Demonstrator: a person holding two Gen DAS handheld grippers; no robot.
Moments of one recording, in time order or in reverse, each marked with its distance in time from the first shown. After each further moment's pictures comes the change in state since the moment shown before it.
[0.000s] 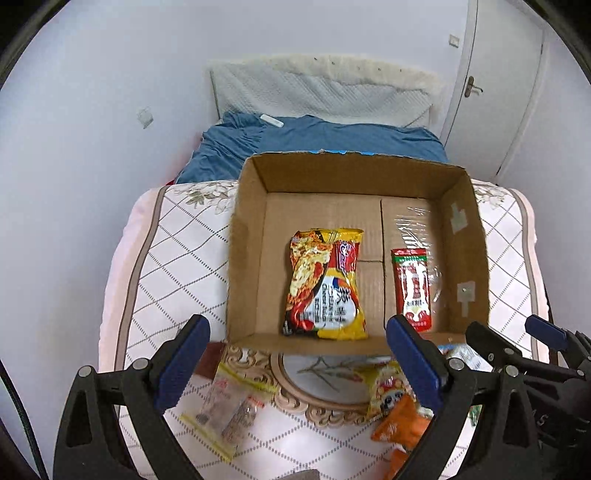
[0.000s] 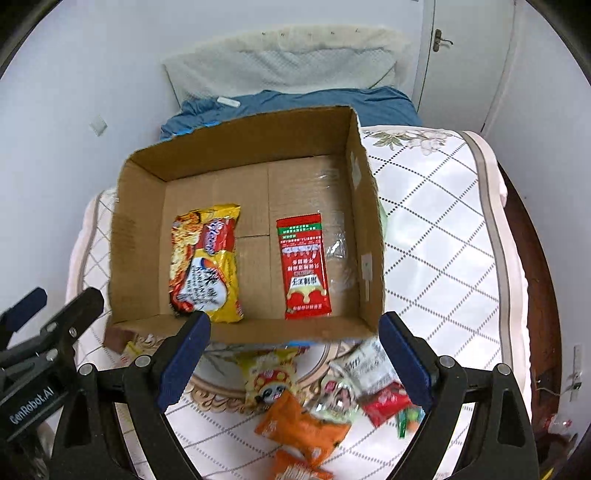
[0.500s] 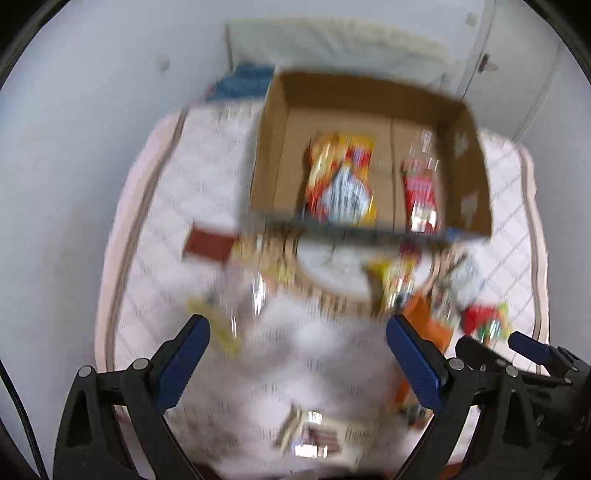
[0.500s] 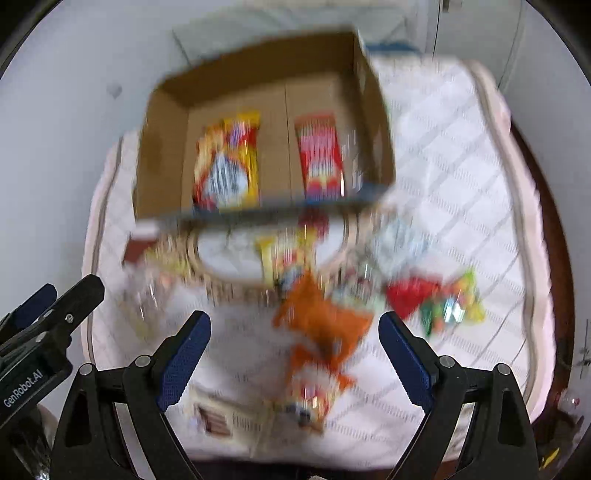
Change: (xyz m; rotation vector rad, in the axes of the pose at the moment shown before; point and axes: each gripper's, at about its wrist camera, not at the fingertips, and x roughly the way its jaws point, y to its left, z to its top) left arm -0.010 0.026 -0.105 -0.062 0.191 0.014; right arm 0.016 -0.018 -0.103 0.027 0.251 0.093
